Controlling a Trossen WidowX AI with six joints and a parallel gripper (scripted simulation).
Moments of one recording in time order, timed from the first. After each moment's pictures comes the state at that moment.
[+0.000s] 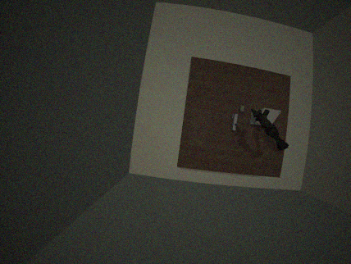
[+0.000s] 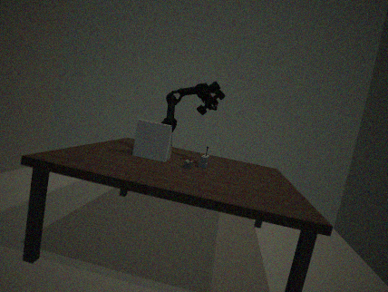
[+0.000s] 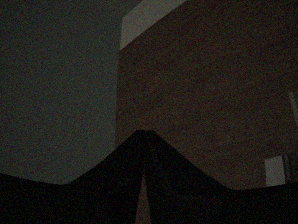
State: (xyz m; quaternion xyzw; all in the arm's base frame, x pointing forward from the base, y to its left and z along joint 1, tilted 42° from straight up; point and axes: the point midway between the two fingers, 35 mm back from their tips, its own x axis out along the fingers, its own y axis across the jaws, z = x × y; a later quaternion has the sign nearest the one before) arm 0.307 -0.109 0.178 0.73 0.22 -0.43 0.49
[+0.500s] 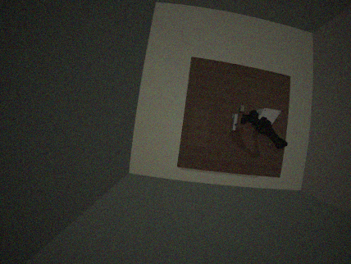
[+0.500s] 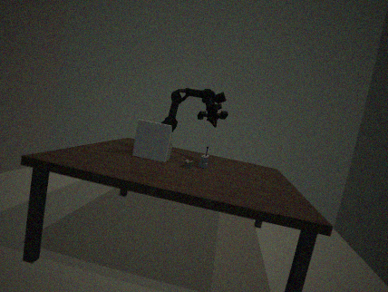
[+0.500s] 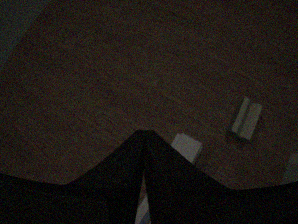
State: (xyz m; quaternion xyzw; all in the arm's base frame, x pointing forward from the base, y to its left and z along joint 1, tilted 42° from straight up) arm 0.311 -0.024 0.130 0.51 0.53 -0.22 0.64
